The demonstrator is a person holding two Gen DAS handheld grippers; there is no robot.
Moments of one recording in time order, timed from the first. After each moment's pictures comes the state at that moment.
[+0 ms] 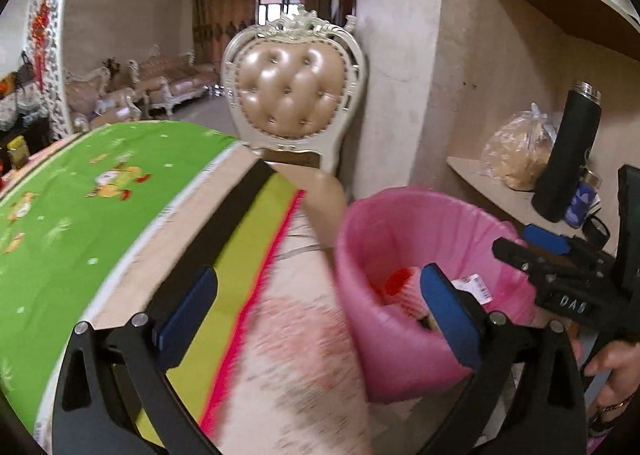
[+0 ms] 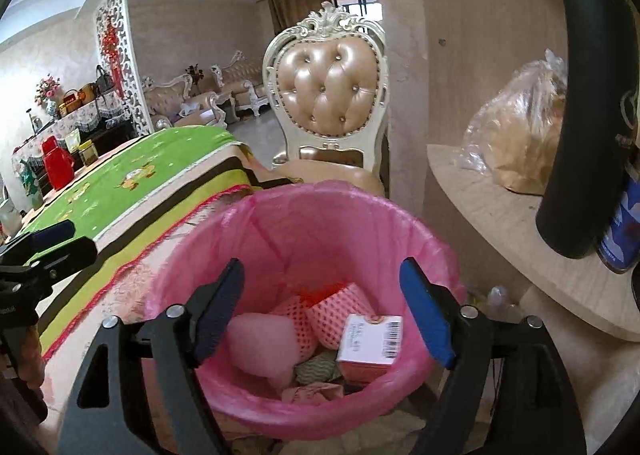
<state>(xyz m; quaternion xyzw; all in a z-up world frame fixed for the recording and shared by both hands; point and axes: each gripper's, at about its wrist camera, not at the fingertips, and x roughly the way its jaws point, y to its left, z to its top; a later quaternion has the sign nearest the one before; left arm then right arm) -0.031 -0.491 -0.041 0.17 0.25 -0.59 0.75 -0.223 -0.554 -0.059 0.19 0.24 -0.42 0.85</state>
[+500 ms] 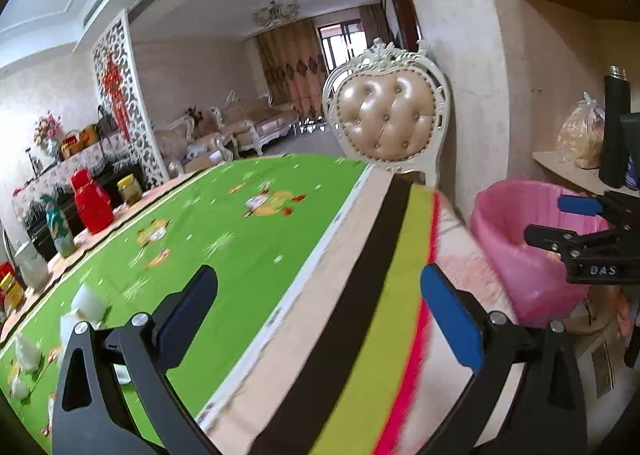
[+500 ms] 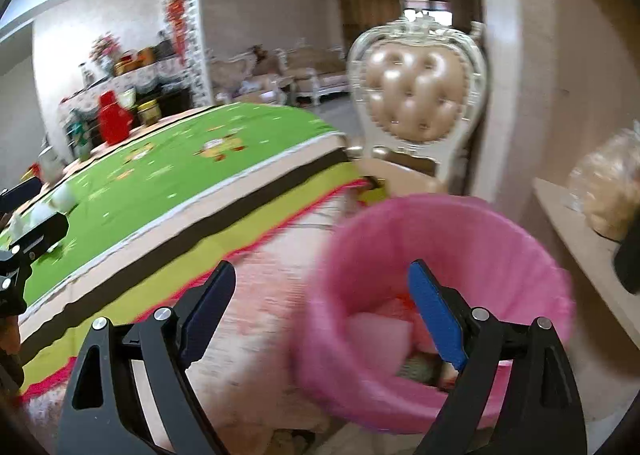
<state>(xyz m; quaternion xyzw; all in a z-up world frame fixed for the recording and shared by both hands) 0.021 -0.351 -0.013 0.21 0.15 -0.46 0.85 -0.123 -0.475 -0.043 0.14 0.27 -0.32 0.90</state>
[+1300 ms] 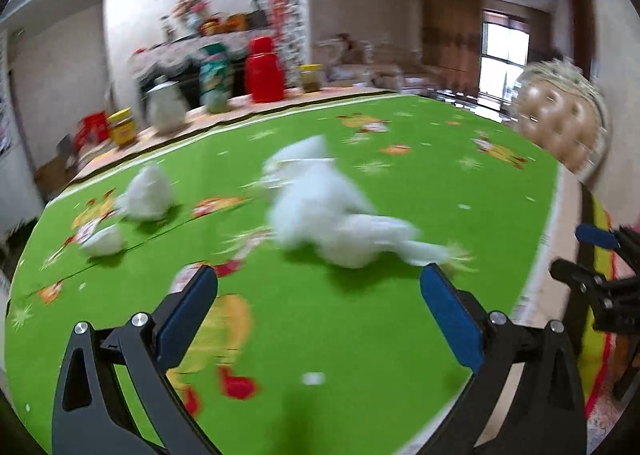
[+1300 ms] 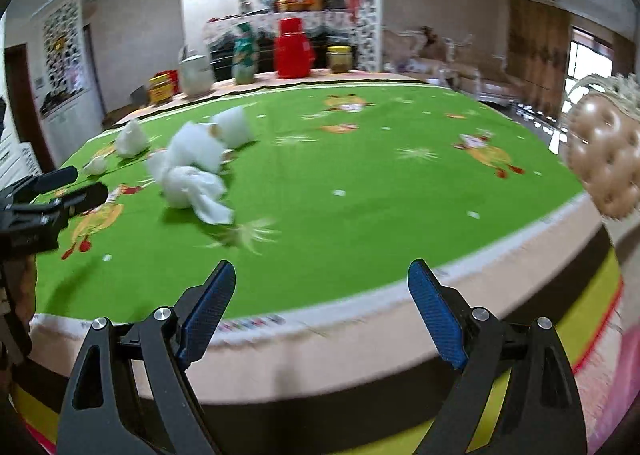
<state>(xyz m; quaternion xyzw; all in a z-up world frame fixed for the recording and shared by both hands) 0.207 -0.097 -0.031 0.09 0.29 -0.22 0.93 0.106 -0.297 -0.048 0.04 0.33 -0.06 0.94</state>
